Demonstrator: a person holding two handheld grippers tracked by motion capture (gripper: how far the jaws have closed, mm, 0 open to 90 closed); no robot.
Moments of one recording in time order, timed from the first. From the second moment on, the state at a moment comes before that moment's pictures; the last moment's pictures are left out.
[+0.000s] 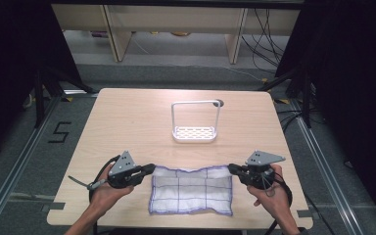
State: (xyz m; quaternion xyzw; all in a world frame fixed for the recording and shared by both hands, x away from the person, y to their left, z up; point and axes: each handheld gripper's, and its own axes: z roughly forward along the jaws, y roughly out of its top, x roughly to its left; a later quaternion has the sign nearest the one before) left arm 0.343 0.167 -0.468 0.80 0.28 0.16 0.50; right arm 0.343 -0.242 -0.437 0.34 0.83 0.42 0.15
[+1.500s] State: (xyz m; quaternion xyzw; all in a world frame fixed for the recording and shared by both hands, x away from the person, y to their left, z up) left arm 0.317 0.161 -0.482 0.82 0.30 0.12 0.47; right arm 0.291 -0.256 -0.463 0.38 0.81 0.42 0.13
